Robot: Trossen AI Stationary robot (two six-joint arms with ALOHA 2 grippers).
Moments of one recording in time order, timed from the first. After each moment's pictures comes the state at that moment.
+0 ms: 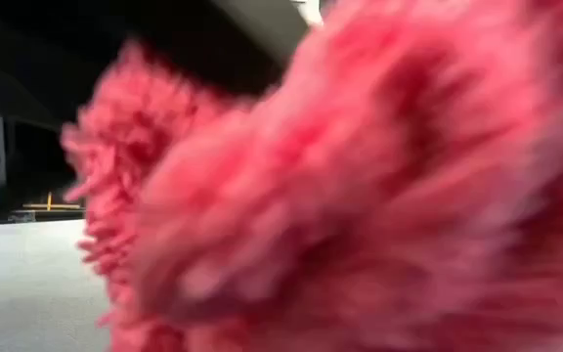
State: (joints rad) left arm -0.80 2.20 1.42 0.09 -0.60 -1.39; right arm 0.42 1.93 1.44 -0.72 -0.29 0.53
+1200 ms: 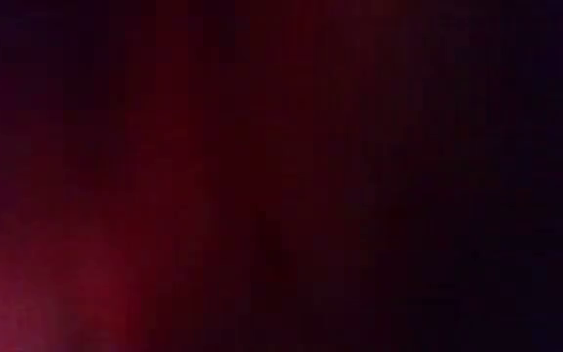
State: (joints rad) left arm -0.80 2.20 1.31 0.36 -0.56 -1.45; right arm 0.34 2.02 1.44 -0.49 -0.57 0.63
